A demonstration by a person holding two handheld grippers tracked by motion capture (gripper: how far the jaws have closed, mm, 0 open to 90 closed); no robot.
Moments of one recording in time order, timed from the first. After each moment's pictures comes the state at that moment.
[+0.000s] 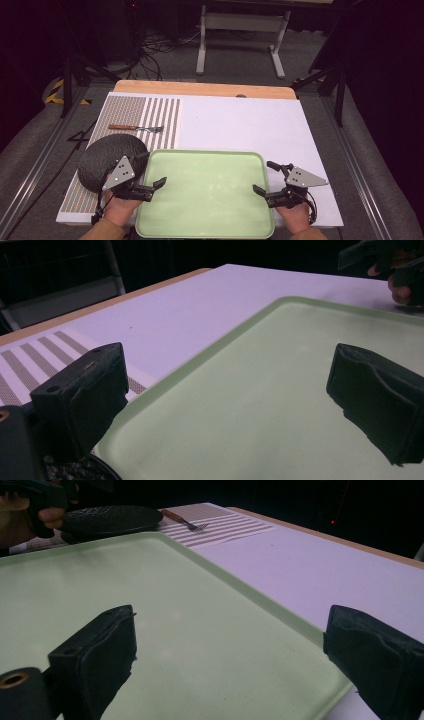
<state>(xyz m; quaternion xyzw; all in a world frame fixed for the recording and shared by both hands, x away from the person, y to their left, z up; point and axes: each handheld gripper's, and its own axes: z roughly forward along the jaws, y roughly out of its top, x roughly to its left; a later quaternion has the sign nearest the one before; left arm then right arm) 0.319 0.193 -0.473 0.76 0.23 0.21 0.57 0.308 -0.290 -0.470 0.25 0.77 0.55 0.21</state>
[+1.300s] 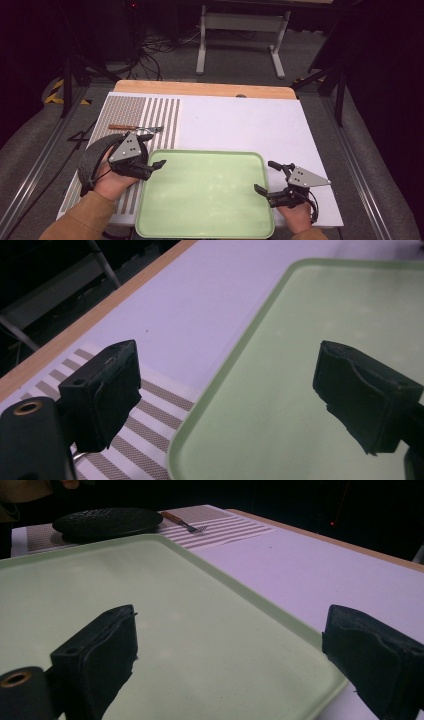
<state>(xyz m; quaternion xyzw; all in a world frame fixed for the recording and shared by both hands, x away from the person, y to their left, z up) 0.362 0.191 -0.417 0.84 0.17 0.22 0.48 0.307 -0.294 -0.468 0.25 0.77 0.55 0.21</state>
